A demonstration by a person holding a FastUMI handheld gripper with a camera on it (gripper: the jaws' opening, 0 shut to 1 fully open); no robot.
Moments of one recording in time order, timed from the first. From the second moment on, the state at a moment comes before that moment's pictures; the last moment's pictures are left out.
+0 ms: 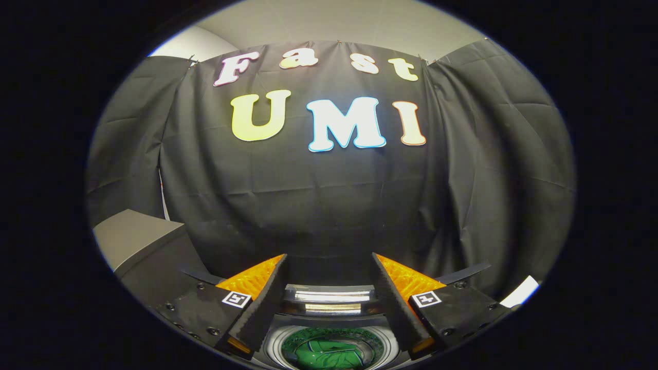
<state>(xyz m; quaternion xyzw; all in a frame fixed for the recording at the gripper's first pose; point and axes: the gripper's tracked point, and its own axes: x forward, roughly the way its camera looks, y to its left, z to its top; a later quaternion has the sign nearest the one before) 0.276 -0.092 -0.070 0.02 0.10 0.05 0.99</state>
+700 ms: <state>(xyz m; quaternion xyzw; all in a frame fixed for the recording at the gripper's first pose) 0.222 -0.101 -0.110 0.03 0.13 0.05 0.99</state>
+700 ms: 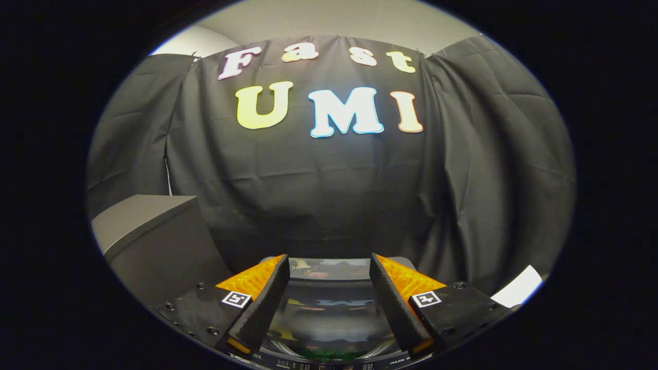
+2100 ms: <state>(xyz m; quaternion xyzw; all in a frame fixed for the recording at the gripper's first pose) 0.032 -0.085 0.020 0.03 0.01 0.05 1.00</state>
